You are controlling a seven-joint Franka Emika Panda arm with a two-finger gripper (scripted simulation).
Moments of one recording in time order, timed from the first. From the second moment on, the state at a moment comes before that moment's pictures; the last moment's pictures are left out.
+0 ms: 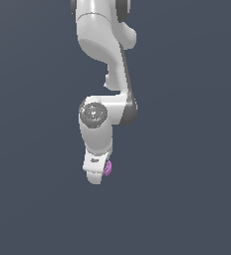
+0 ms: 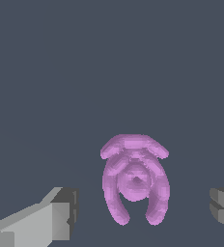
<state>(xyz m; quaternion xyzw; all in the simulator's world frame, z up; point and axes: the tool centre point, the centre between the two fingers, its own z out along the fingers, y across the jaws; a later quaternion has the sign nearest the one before) 0.081 -0.053 0.095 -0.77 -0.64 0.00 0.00</state>
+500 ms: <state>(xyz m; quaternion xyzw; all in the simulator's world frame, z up) 0.080 -0.053 0.066 -0.77 -0.64 0.00 0.00</state>
